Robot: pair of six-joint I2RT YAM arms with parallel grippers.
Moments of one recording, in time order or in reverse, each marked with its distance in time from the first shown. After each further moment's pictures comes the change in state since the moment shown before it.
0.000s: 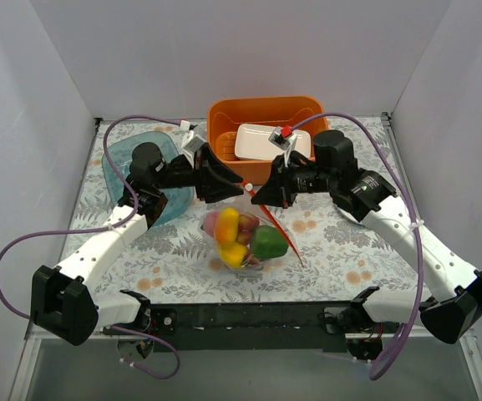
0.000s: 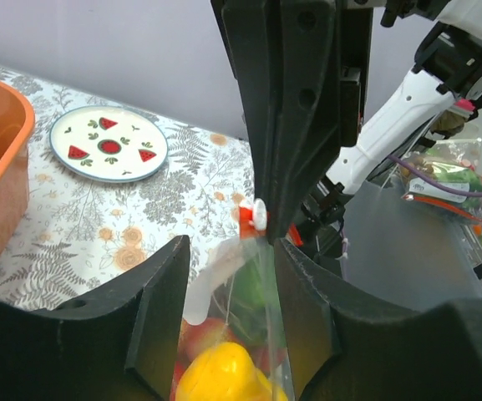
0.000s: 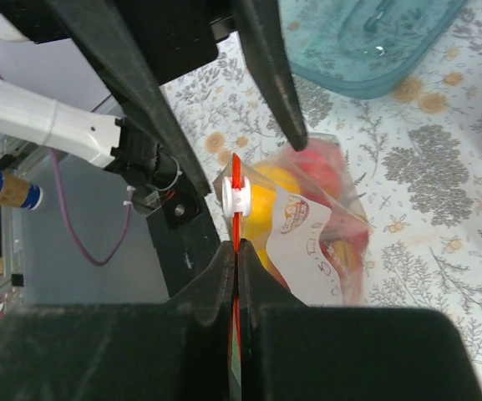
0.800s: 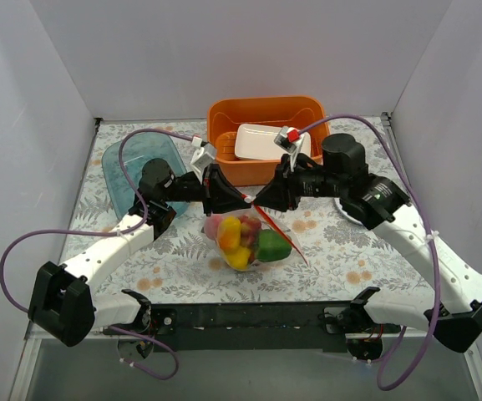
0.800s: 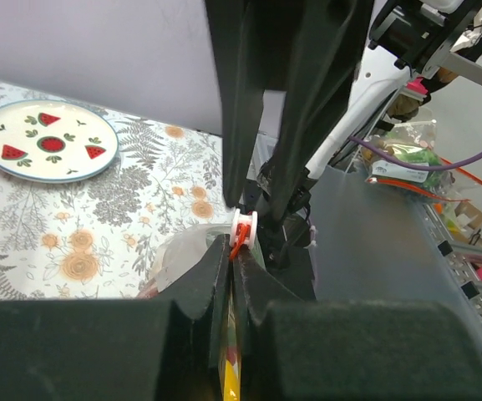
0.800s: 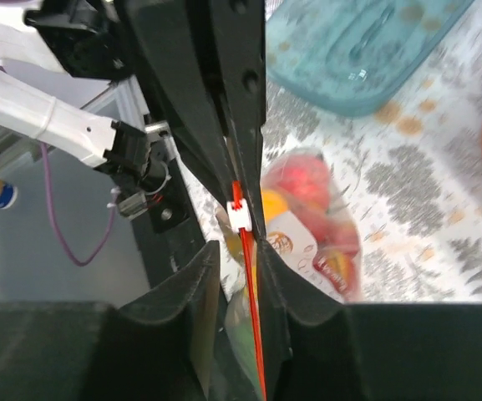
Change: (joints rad) left arm -0.095 -0.010 -0.133 0.209 0.012 -0.092; right arm 0.059 -0.049 0.032 -0.065 0.068 -0.043
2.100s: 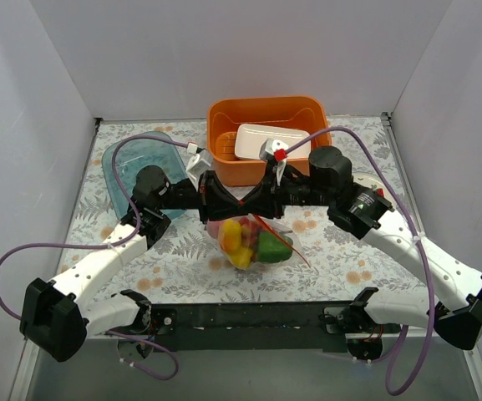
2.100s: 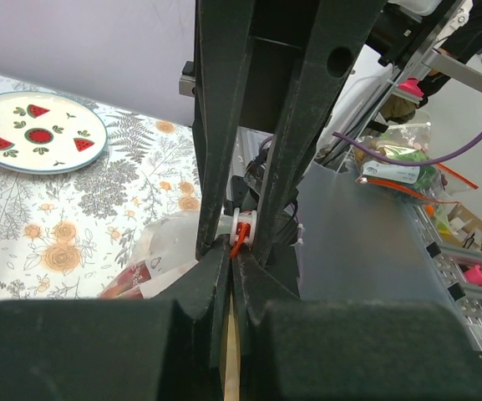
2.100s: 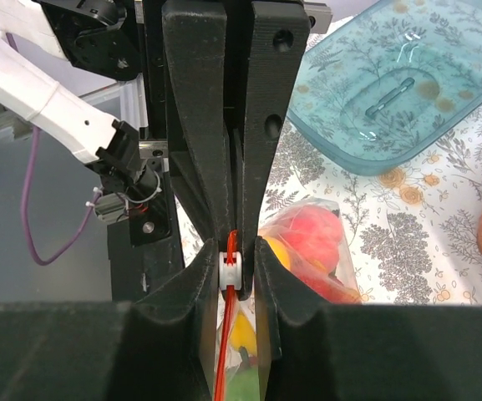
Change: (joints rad) left arm -0.011 -0.101 -0.039 -0.084 -0.020 -0.004; right arm 0.098 -0.019 -0.117 0.256 0.005 -0.124
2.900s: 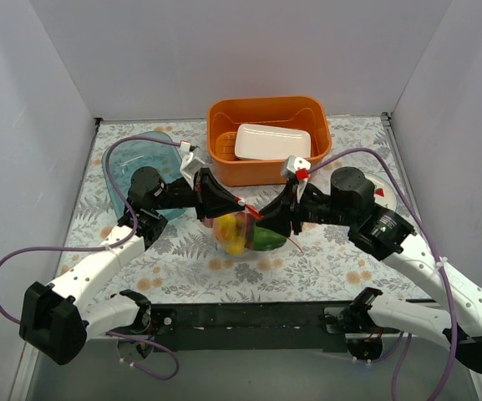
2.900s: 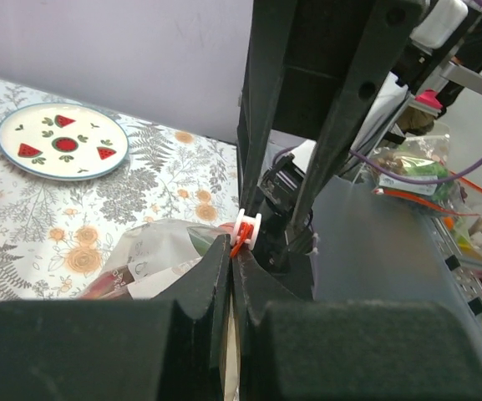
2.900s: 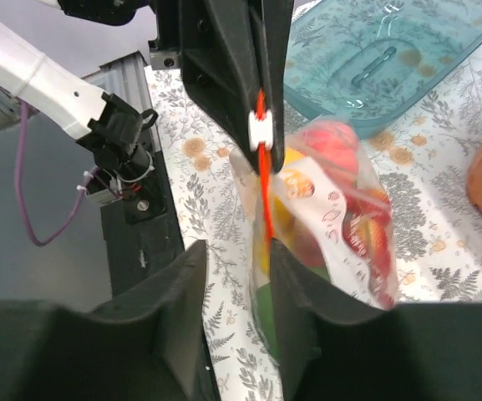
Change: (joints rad) left arm 0.019 -0.029 -0.021 0.023 -0.047 0.003; right arm -0.003 -0.225 -0.188 -0.024 0.065 0.010
